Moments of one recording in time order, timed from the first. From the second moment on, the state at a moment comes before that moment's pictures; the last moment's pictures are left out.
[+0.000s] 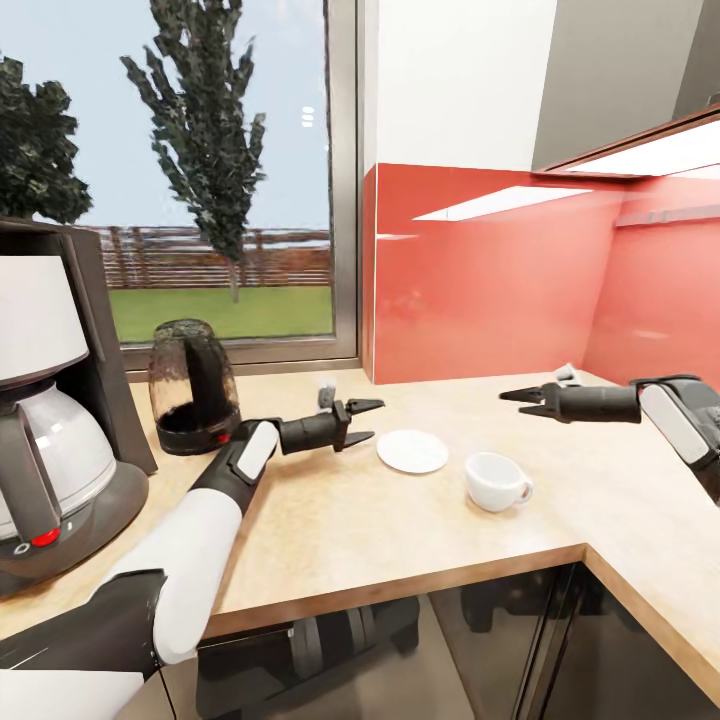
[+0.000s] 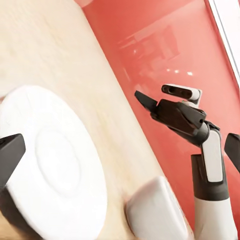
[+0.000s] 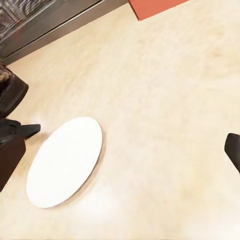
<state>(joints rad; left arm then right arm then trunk) -1.05 -0.17 0.18 -0.55 0.47 0.98 -0.76 -1.08 -0.58 0.32 -0.85 -0.73 1.00 0.81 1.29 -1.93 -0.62</state>
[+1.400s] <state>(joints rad) -1.05 -0.17 0.18 -0.55 0.48 0.98 -0.76 -1.21 -0.37 0.32 -0.45 -0.82 1.00 0.82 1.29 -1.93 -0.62</state>
